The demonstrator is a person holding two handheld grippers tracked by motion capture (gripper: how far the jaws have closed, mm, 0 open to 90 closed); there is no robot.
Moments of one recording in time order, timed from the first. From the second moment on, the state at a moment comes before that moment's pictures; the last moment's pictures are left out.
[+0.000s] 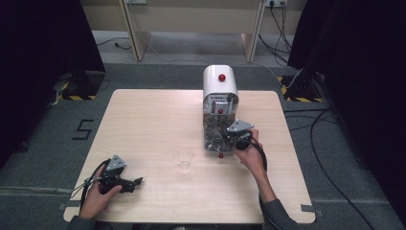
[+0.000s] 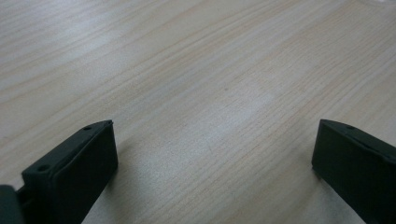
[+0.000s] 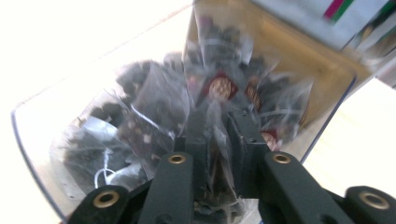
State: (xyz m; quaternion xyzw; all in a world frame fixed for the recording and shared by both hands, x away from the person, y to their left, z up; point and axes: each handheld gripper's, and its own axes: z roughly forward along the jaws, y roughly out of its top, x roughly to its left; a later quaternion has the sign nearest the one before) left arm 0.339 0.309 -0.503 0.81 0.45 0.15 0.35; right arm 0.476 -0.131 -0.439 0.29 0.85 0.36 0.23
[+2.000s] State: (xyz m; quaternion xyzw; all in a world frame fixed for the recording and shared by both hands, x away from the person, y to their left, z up) left arm 0.339 0.309 -0.503 0.81 0.45 0.16 0.35; right arm 0.419 -0.074 -0.387 0.18 0.82 0.50 0.21
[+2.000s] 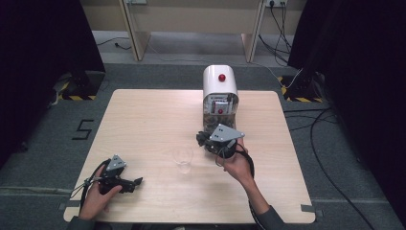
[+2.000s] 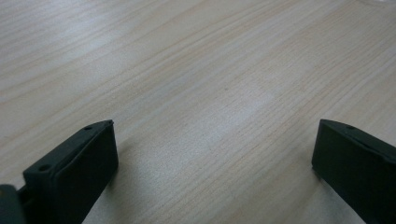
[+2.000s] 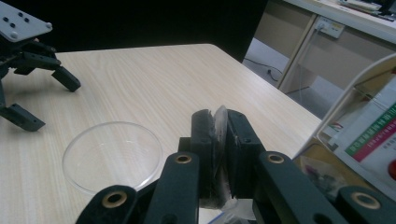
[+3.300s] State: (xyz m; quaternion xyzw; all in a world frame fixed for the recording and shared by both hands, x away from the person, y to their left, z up) left arm 0.339 0.309 -0.503 0.81 0.45 0.15 0.35; right arm 0.400 -0.034 -0.403 0.13 0.84 0.49 0.17
